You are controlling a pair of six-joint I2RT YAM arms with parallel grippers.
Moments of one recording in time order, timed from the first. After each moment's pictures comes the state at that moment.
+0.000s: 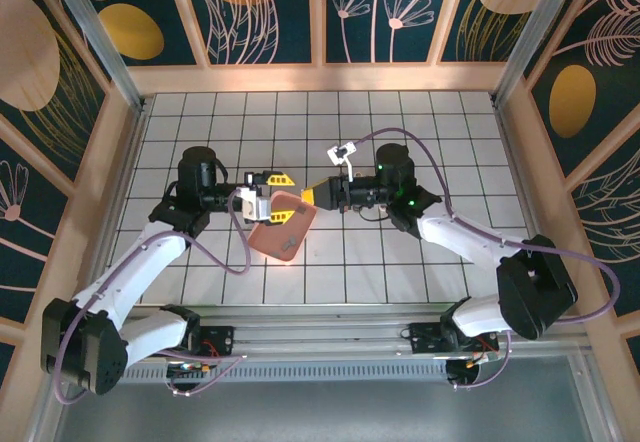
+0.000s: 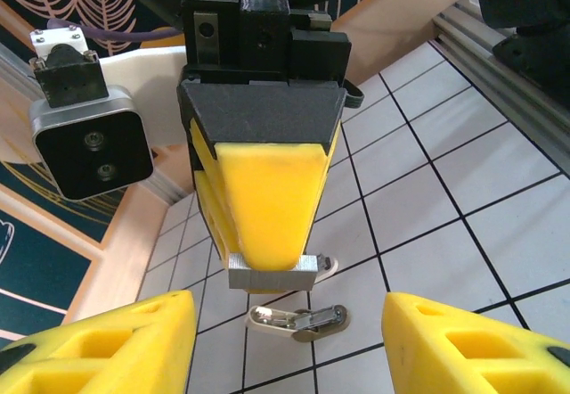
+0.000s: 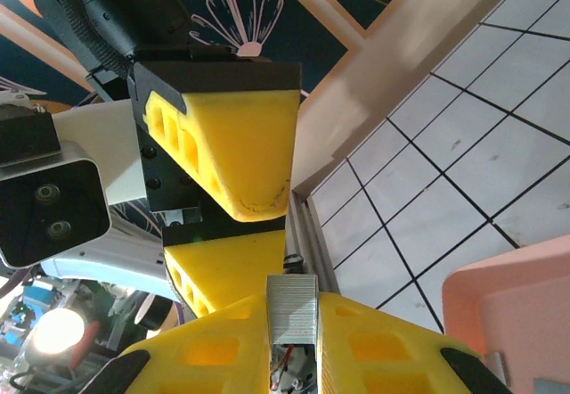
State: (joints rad) left arm -0.36 1.13 0.80 -0.06 1.08 0.99; right arm 0.65 1.38 0.85 0.37 -0.94 0.68
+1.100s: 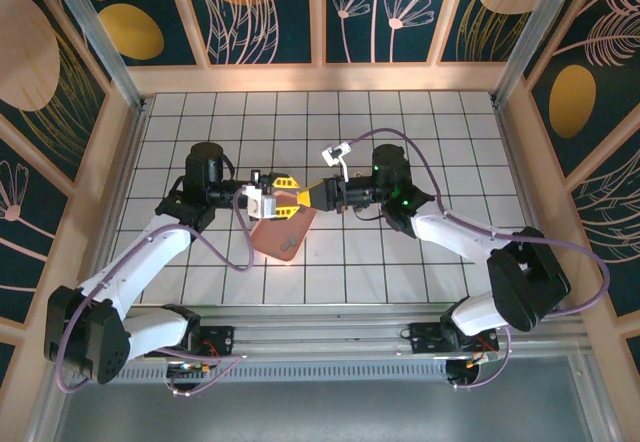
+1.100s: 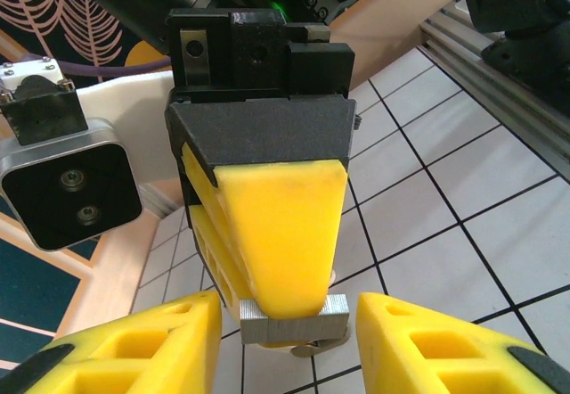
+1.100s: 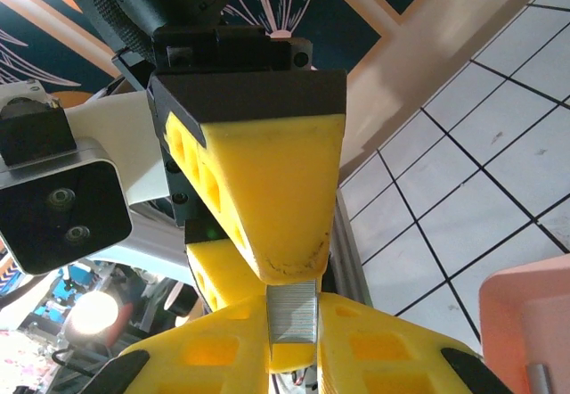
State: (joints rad) left arm -0.39 1.19 0.84 -0.05 1.09 1.02; right arm 0.66 1.43 0.85 0.48 -1.00 0.76
